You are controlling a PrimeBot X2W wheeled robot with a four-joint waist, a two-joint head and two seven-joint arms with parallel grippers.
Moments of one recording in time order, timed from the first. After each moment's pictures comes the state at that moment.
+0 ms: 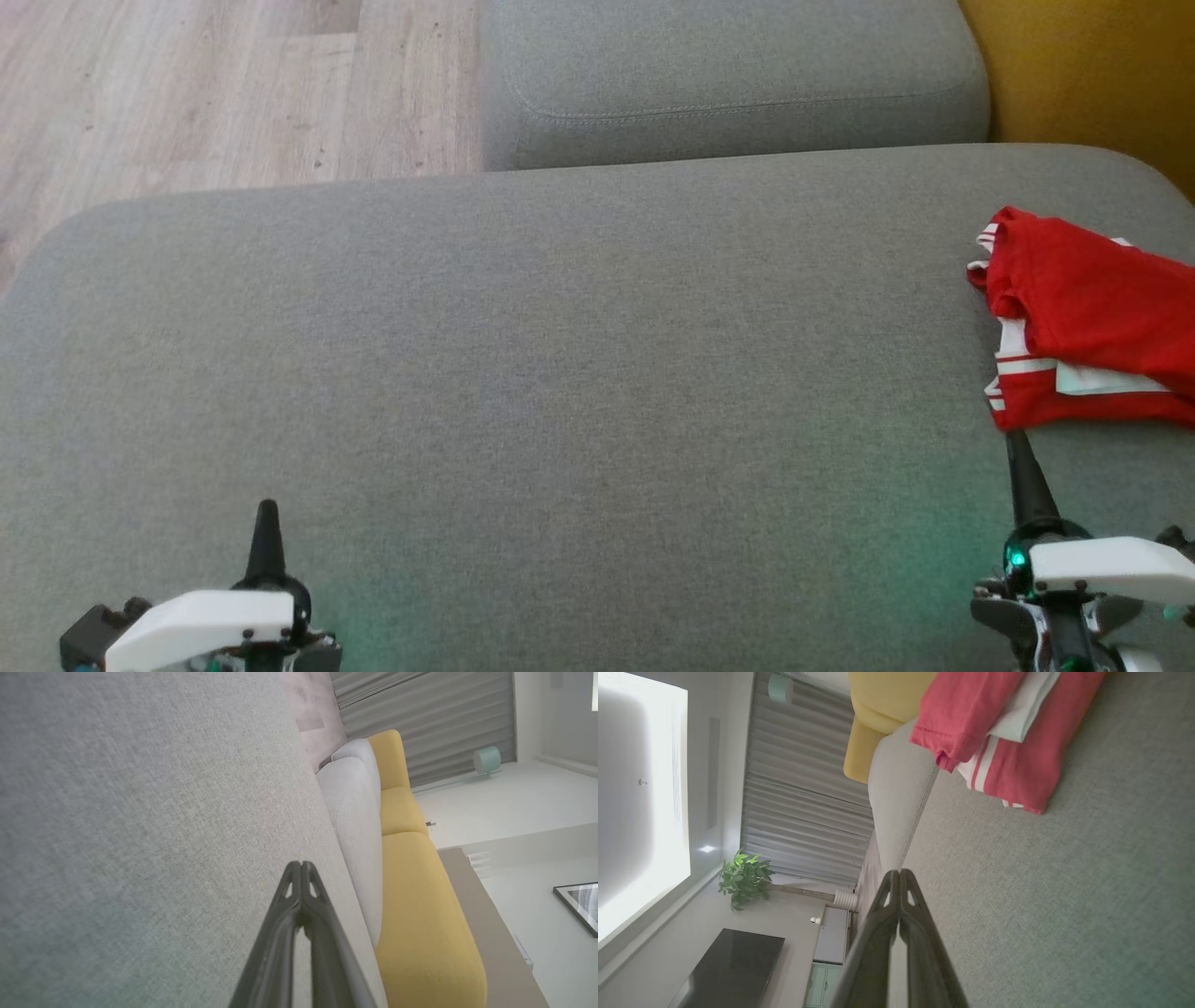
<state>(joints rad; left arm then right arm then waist) 0.02 0.12 -0.09 0.25 -1.38 -0.02 0.01 0.02 -0.05 -0.05 0.25 1.27 0.13 0.05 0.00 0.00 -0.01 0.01</state>
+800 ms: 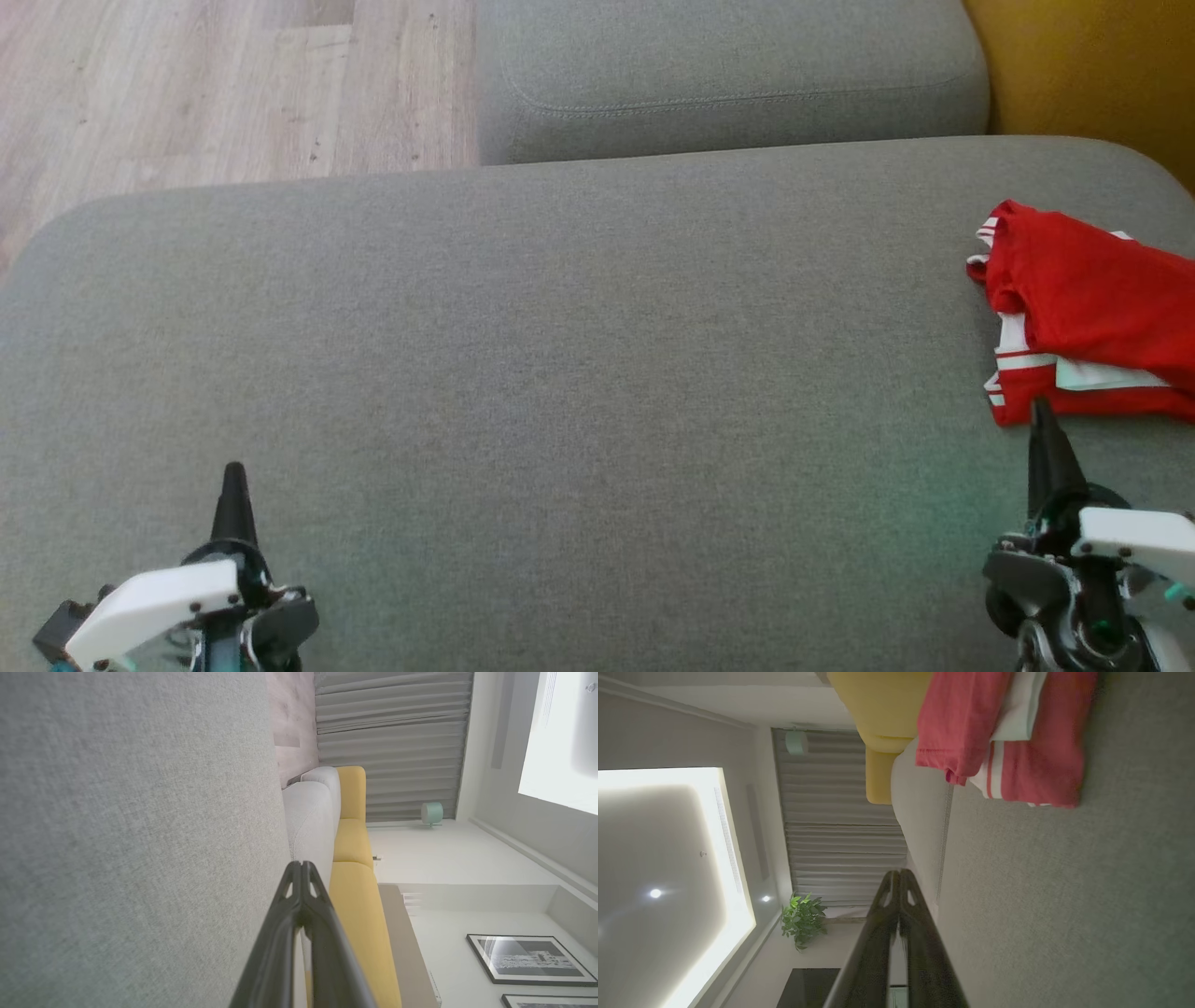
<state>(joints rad) -0.04 0.07 0.04 0.27 -1.58 -0.11 0.08 -0.04 -0.05 -0.09 0.27 1.57 0.13 0.07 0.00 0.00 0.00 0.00</state>
